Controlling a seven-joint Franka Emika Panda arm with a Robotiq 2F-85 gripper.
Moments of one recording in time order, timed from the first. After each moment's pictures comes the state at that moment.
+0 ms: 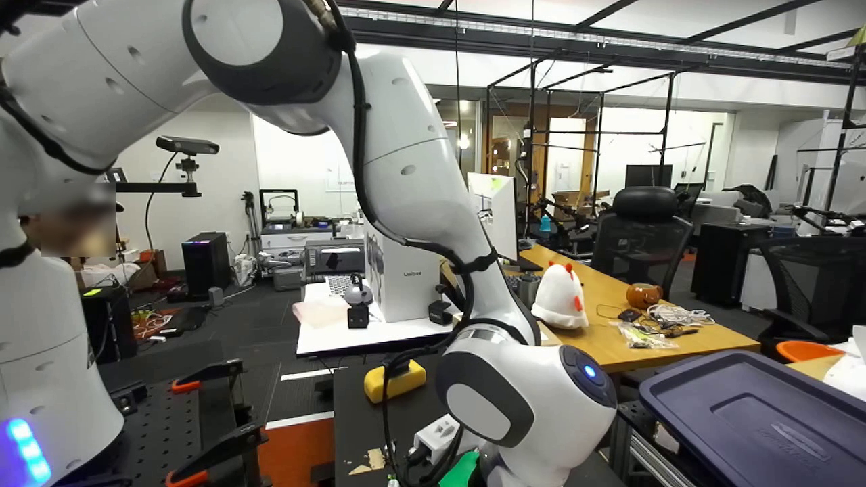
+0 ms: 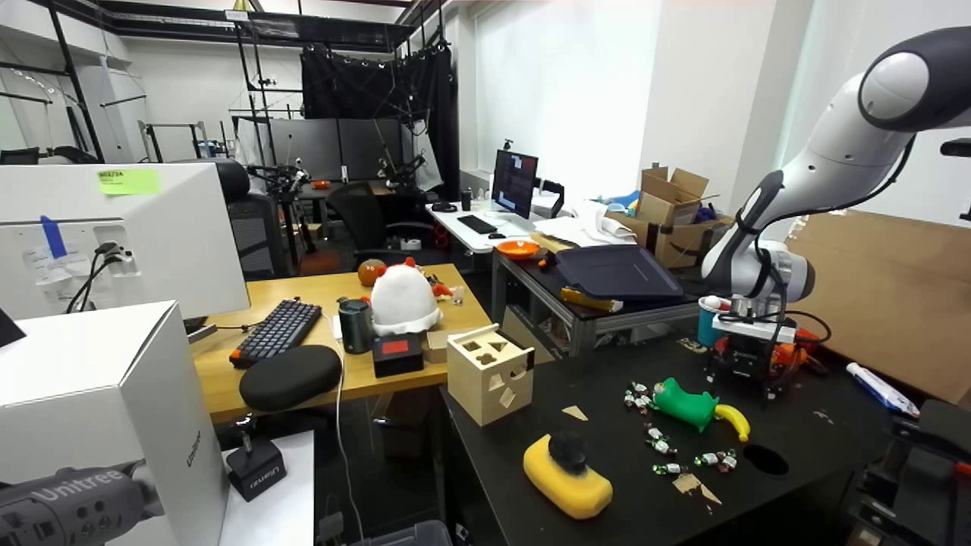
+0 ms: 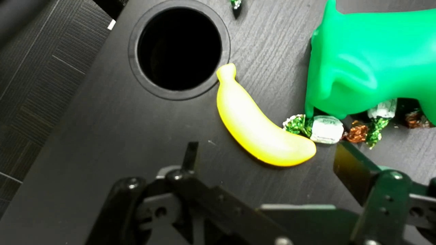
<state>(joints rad) -0.47 1.01 -0.16 -1.79 0.53 2.37 0.36</state>
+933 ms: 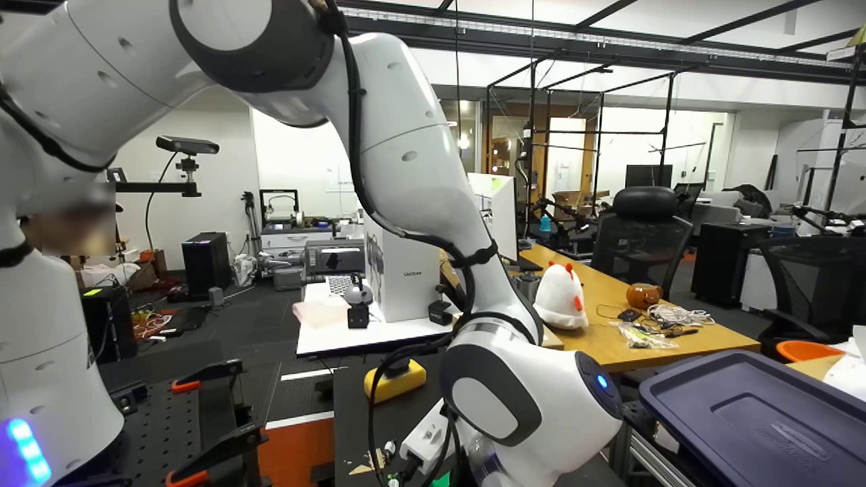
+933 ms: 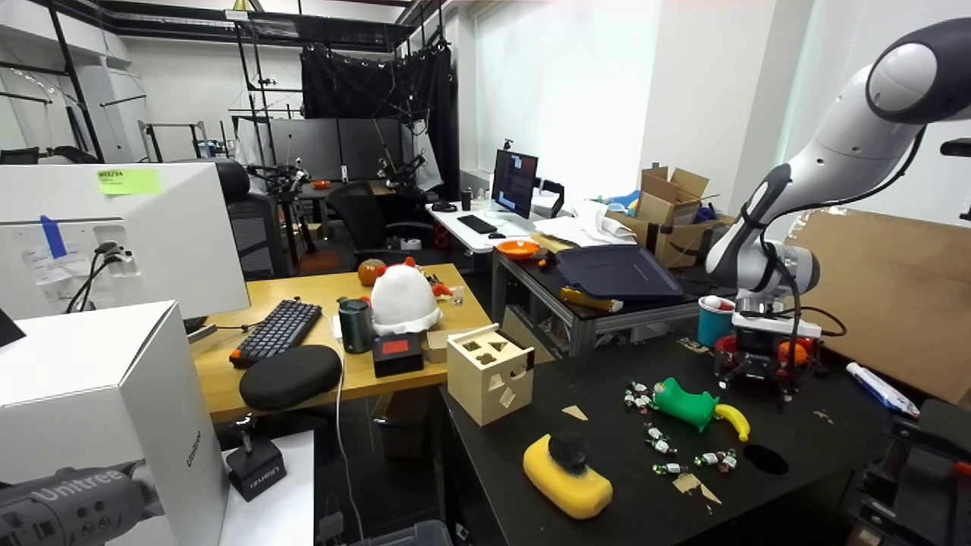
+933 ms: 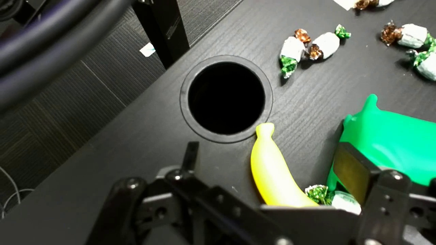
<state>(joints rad) -0.48 0.98 -0.16 -1.79 0.47 2.18 0.13</state>
